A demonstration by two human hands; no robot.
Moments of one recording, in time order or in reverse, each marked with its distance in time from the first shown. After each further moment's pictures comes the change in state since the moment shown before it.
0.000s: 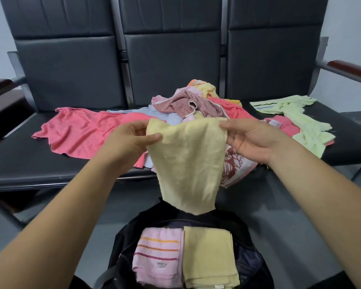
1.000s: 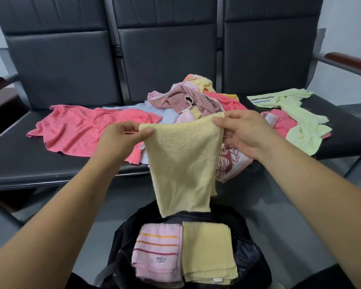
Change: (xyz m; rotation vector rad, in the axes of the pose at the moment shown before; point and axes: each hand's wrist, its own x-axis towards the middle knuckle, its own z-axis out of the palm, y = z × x) left_hand -0.003 -0.008 -0.001 0.405 0.273 0.095; right_hand 0.005 0.010 -0.006 -0.308 0.207 -0.095
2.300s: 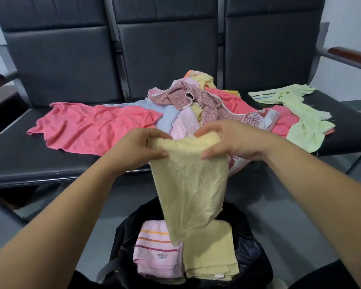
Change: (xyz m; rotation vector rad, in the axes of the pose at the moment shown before) left_hand -0.006 -0.001 0.008 0.323 -0.415 0.084; right_hand -0.007 0.006 0.006 -0.676 -0.396 -0.033
